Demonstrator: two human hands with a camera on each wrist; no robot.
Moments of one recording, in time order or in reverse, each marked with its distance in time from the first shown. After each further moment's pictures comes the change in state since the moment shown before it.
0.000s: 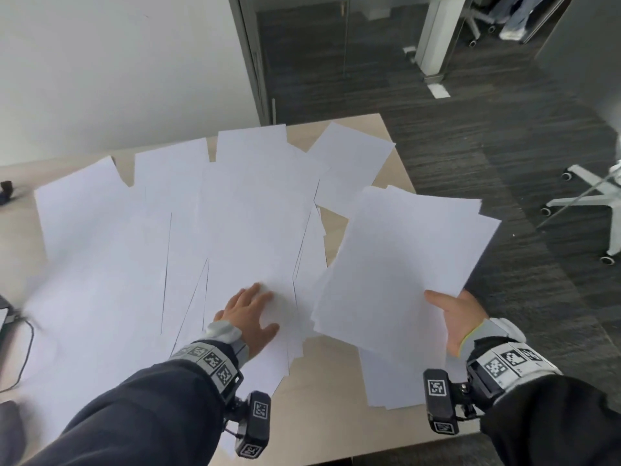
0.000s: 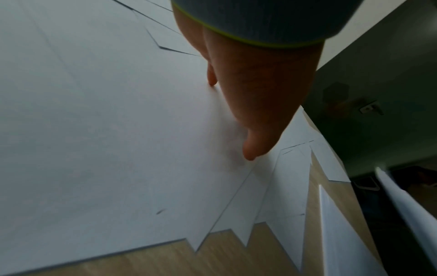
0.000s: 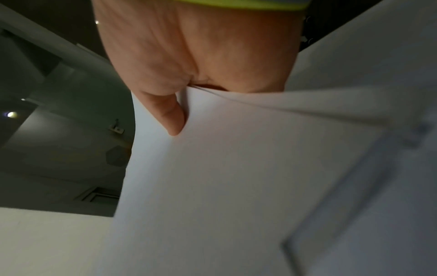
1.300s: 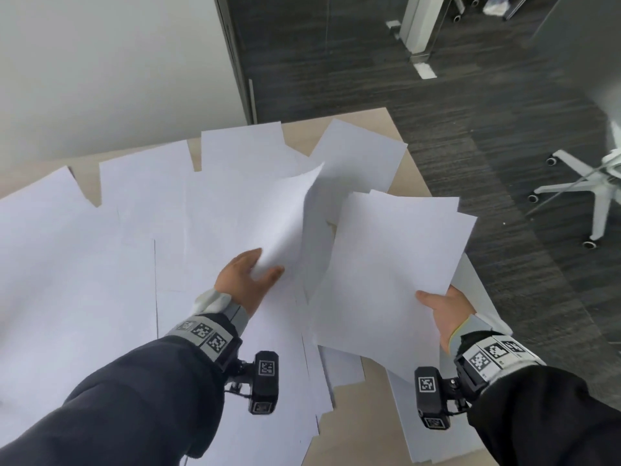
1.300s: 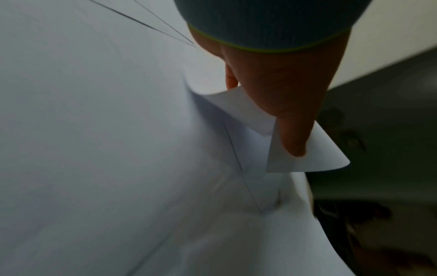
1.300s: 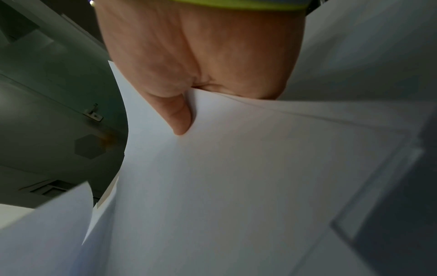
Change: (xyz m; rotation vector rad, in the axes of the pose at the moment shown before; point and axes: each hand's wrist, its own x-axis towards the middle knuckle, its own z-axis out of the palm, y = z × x) left_hand 0.123 -0.016 -0.083 -0.498 0.235 -0.023; right_hand 0.044 -0.029 0.086 -0.059 0.047 0.075
